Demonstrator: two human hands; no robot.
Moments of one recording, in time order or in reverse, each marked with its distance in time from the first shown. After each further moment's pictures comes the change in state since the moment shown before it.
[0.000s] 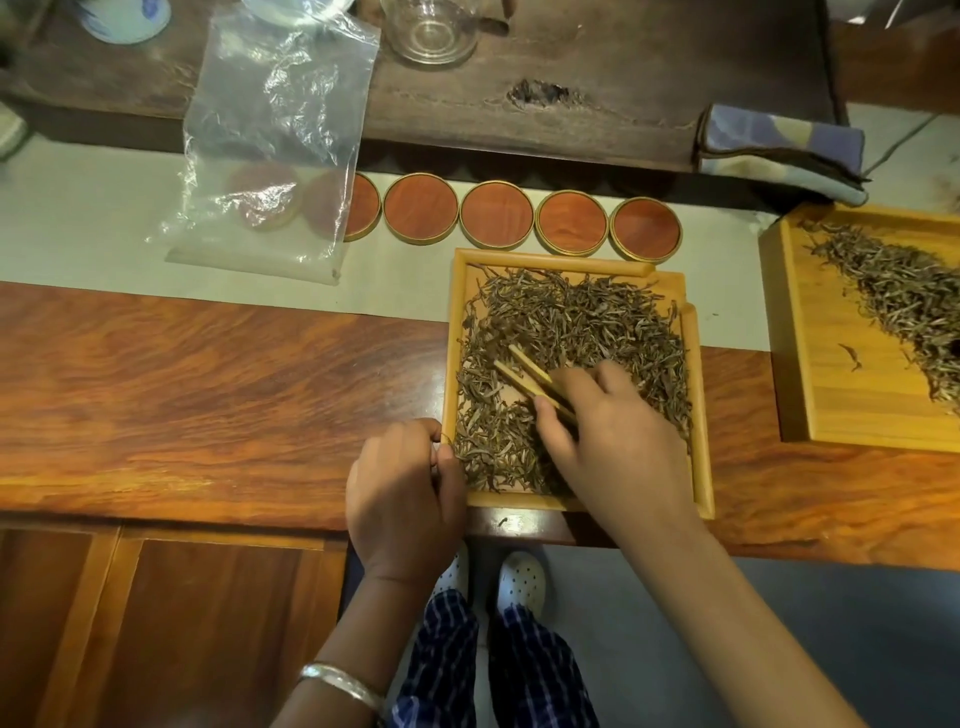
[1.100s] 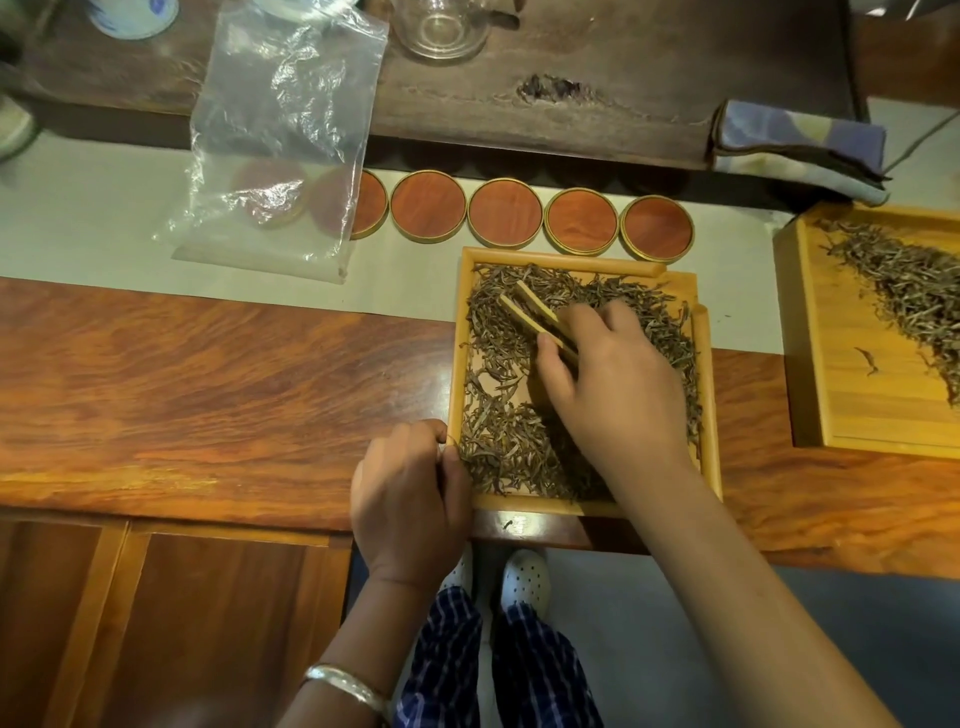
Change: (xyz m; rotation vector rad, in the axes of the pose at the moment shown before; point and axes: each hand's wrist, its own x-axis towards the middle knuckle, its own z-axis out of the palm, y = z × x) left_hand 0.001 -0.001 -0.001 -0.049 -0.021 0.000; right_hand 0.038 -0.006 -0.001 0.020 0.123 0.040
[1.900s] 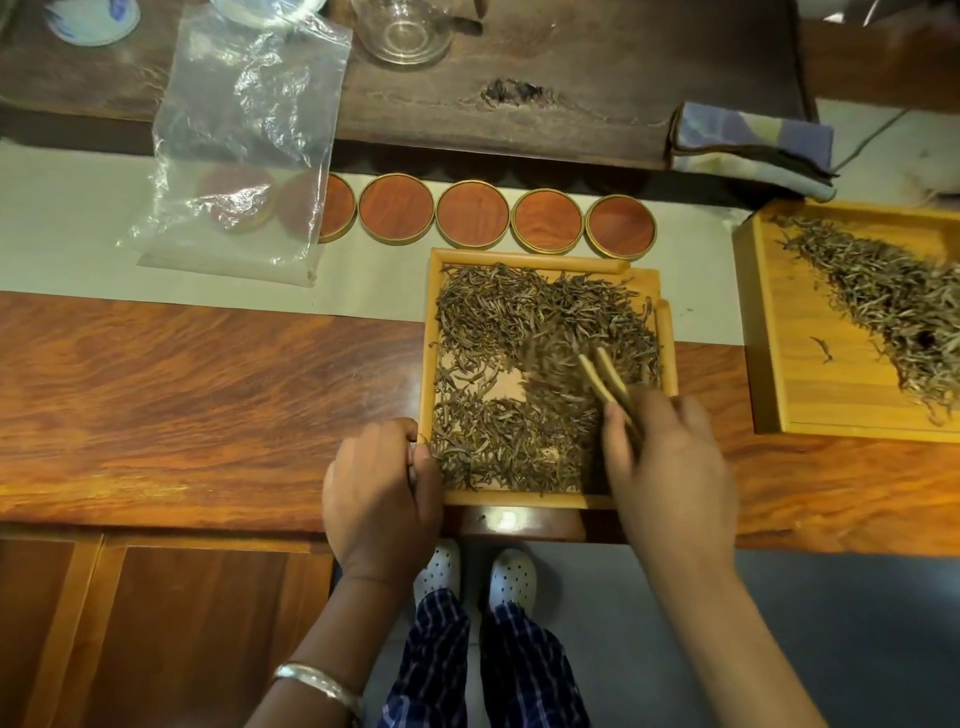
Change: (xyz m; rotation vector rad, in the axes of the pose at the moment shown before) left_hand -0.001 -0.003 0.003 0.018 0.024 0.031; right_hand -0.069 0.042 -0.012 0.057 0.063 0.307
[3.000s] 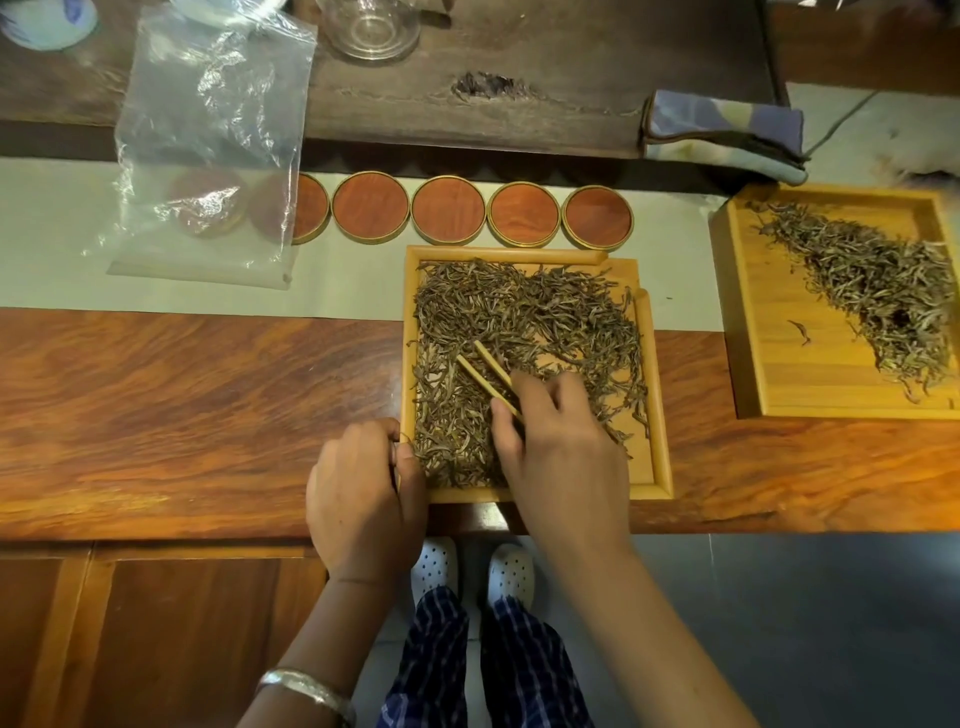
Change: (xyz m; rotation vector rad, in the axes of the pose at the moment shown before) left_hand -0.001 -0.003 0.003 -0.020 -0.020 -0.021; right_hand -0.007 -0.047 0.020 -0.031 -0.053 -0.192
